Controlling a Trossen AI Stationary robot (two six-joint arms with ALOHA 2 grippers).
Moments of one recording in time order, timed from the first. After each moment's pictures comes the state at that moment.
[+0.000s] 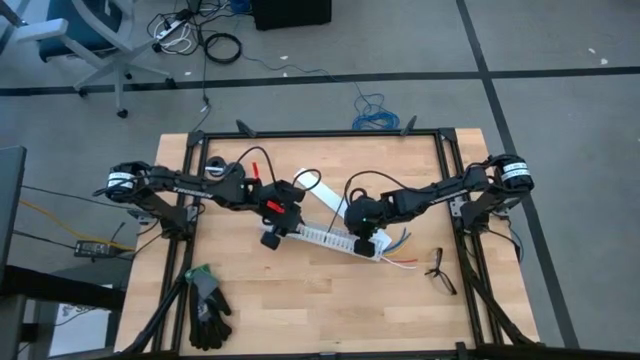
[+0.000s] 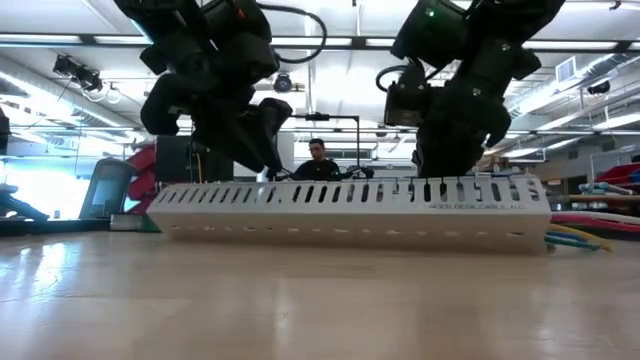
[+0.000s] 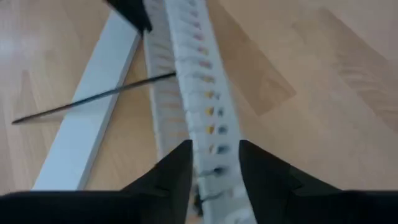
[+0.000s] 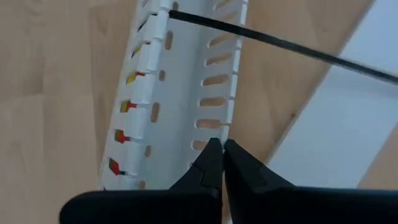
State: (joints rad) left arm 0.07 1.49 0.85 -0.20 0.21 0.55; right arm 0.06 1.62 0.87 -0.22 0.00 0.21
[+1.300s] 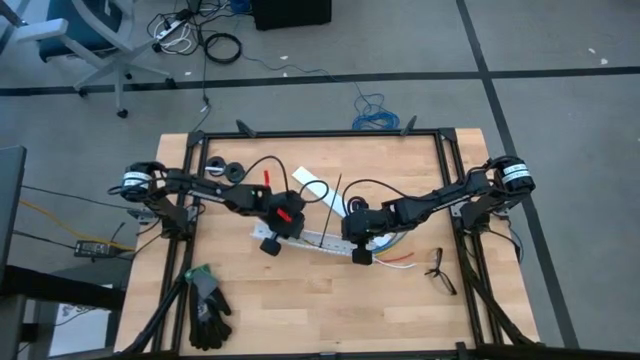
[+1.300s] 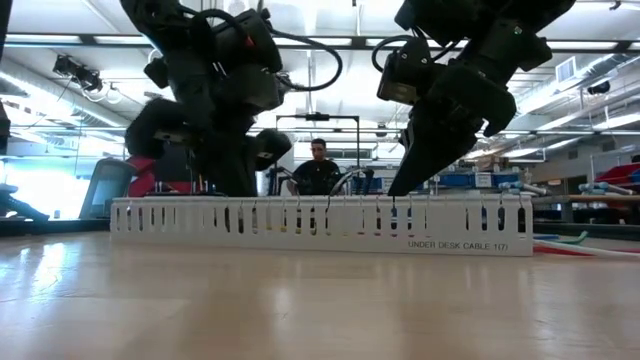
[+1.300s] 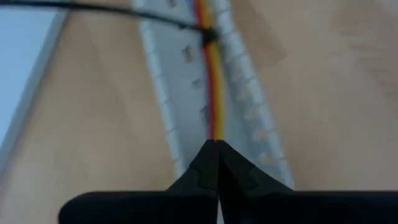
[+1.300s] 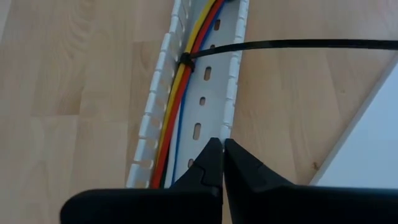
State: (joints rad) left arm 0.04 1.62 0.87 -0.27 0.21 0.49; right arm 0.15 1.62 0.87 -0.09 0.08 0.15
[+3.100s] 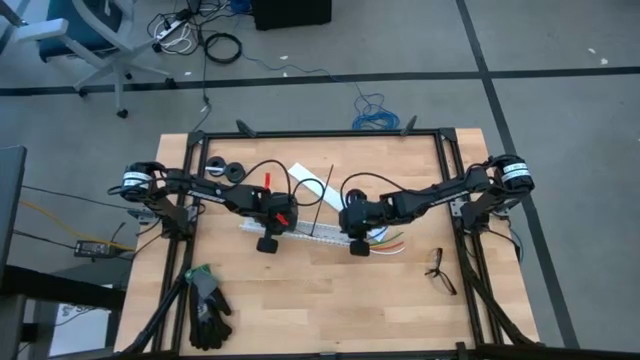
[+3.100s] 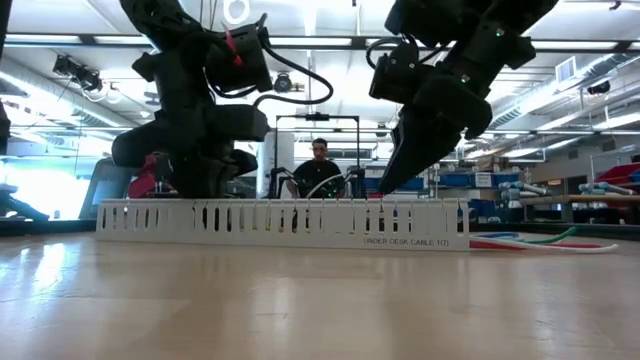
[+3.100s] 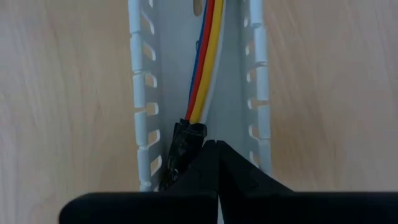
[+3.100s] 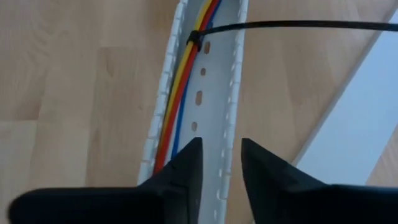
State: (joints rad) left arm 0.04 1.61 0.87 -0.47 0.04 0.25; right arm 0.09 1.62 0.90 -0.14 0.11 0.06
